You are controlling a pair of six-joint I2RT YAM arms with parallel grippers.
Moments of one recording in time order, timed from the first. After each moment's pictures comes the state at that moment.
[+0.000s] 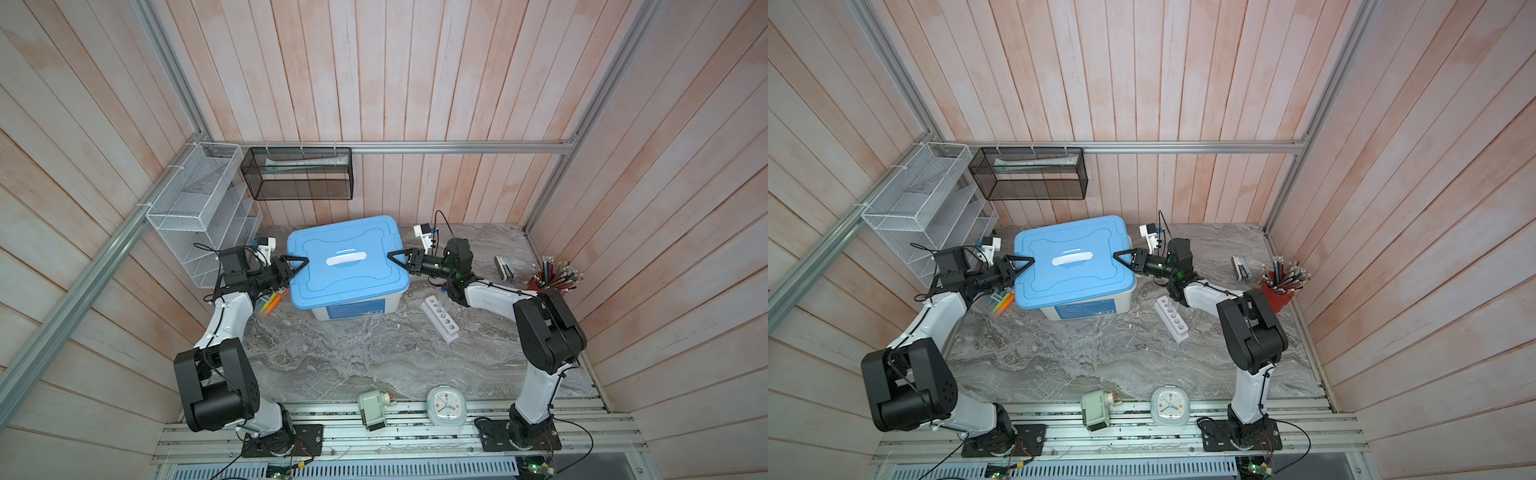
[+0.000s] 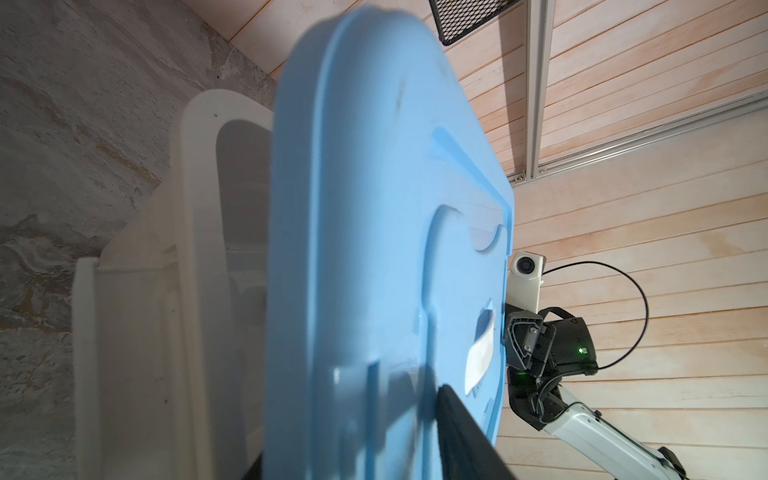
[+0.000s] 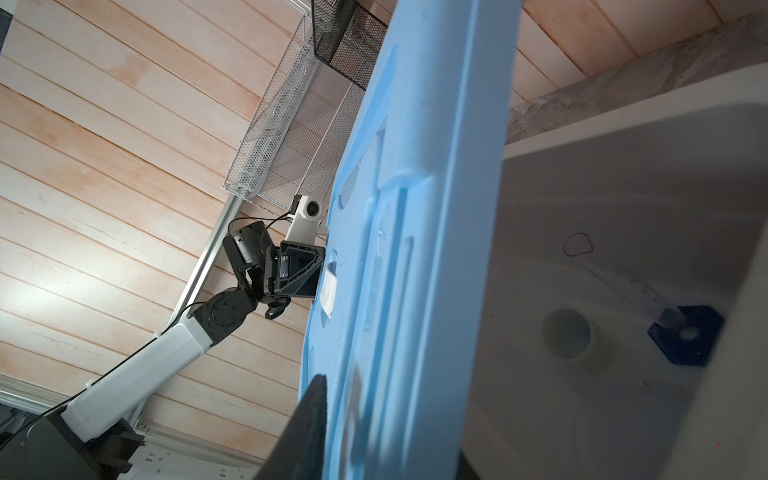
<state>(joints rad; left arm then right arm) 0.30 1.51 1.05 -0.14 1.06 -0.54 0.47 1.87 1.14 0.74 -0.85 1.02</state>
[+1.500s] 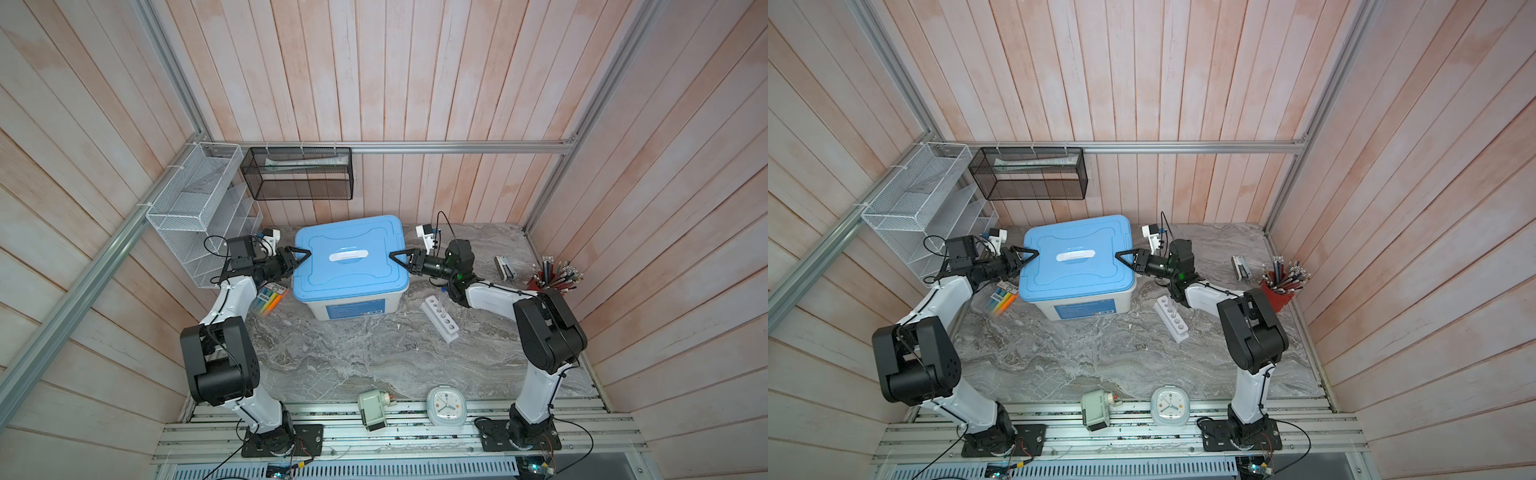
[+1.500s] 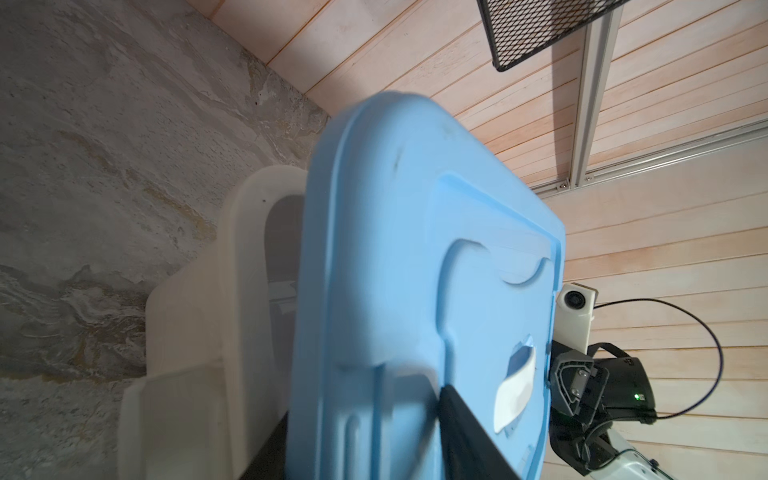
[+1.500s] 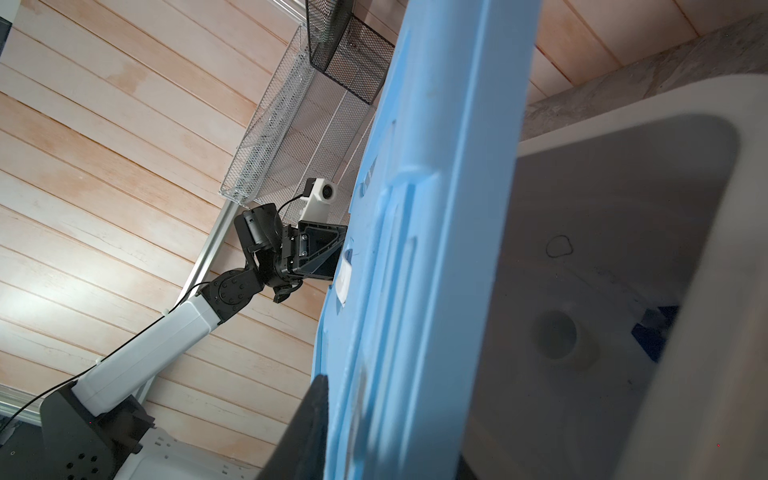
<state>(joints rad) 0.25 1.66 1.21 -0.22 0.96 -0.48 0.46 1.87 1.12 0.76 -0.84 1.02</state>
